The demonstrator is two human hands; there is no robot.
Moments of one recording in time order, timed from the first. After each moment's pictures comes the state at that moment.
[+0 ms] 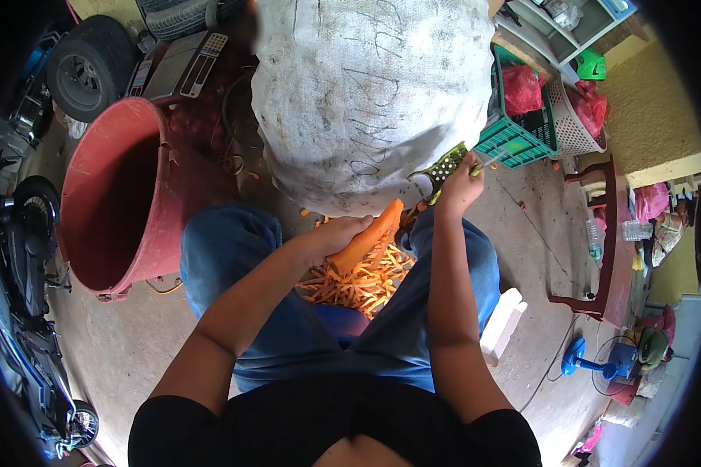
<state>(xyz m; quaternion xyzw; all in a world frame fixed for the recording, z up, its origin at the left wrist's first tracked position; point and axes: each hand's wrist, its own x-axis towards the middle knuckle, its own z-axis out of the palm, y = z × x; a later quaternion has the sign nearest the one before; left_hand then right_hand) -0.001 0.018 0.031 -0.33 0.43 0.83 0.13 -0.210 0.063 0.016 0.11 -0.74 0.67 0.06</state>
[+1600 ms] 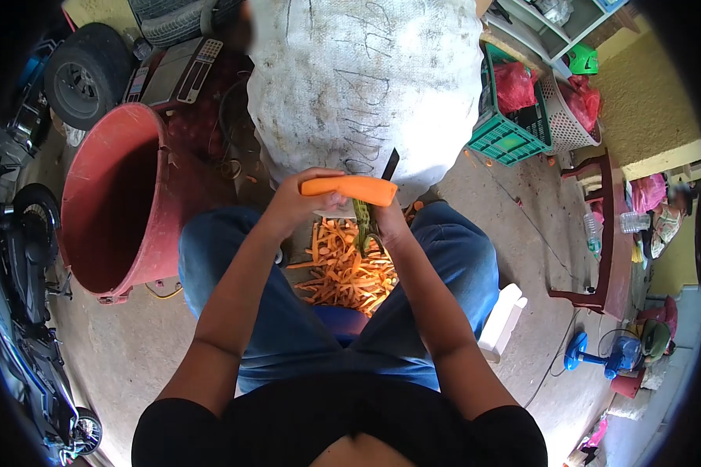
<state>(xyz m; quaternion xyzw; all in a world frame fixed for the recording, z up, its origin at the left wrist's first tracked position) 0.023 -0.019 0.053 -0.25 0.54 0.78 -0.20 -0.126 0.072 -0.032 0.15 -0.43 0.68 -0.58</state>
